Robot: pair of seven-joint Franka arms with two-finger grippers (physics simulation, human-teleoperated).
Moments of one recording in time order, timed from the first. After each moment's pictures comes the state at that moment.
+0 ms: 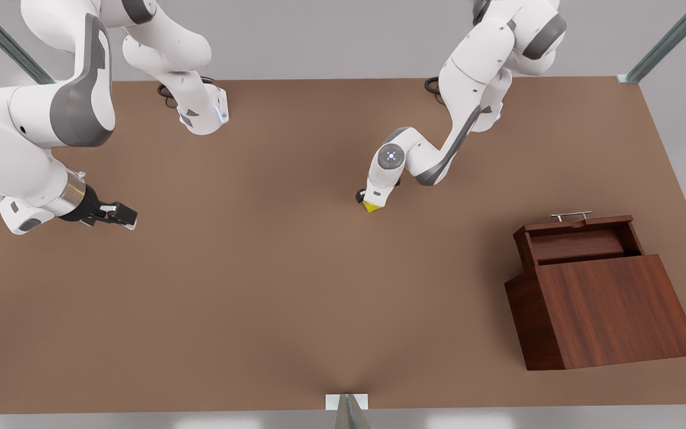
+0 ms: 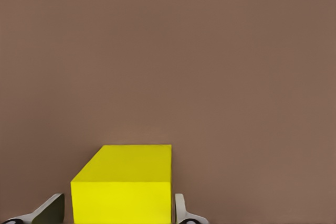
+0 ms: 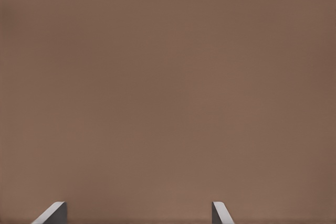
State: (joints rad) left arm -0.48 0.44 -0.34 -2.19 0.03 2.55 -1.24; right arm -0.01 0.23 0.07 -1.33 0.01 1.52 0.17
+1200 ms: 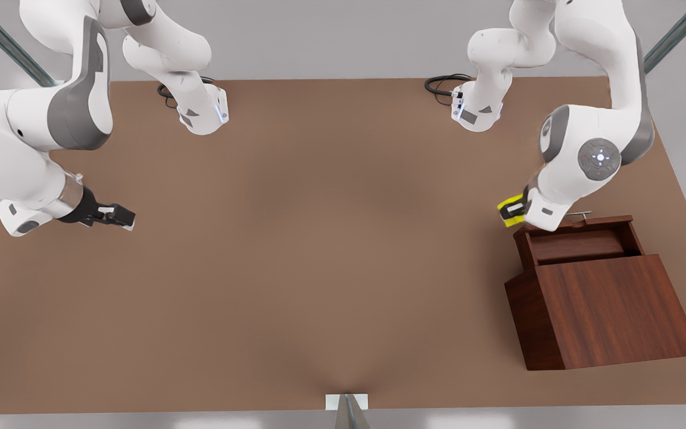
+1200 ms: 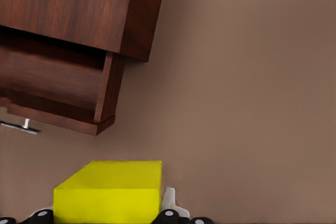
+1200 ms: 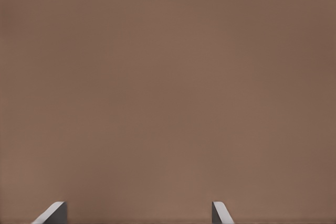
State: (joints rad) left arm -0.05 0.09 -0.07 -1.77 0.03 1.74 -0.43; right arm -0.02 0.23 0.07 -1.33 0.01 1.51 0.17
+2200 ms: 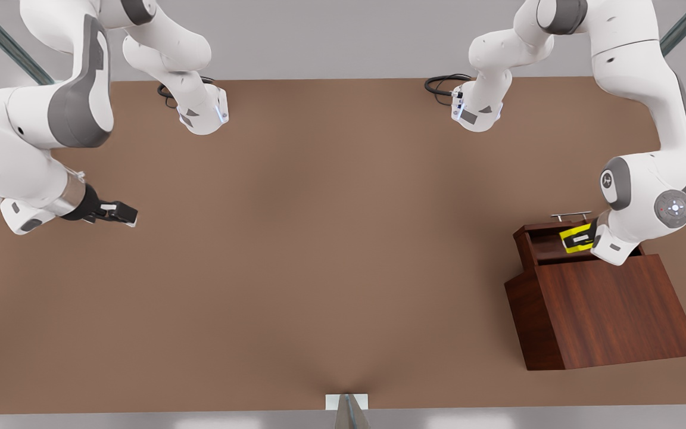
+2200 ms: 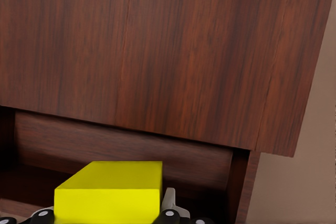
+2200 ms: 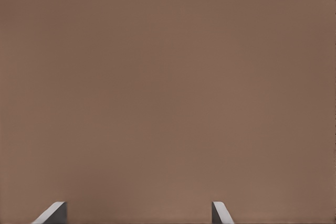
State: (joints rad) left arm 0.20 0.30 -0.04 -1.77 0.13 1.92 -0.14; right arm -0.02 0.23 0.08 -1.32 0.01 1.48 0.17
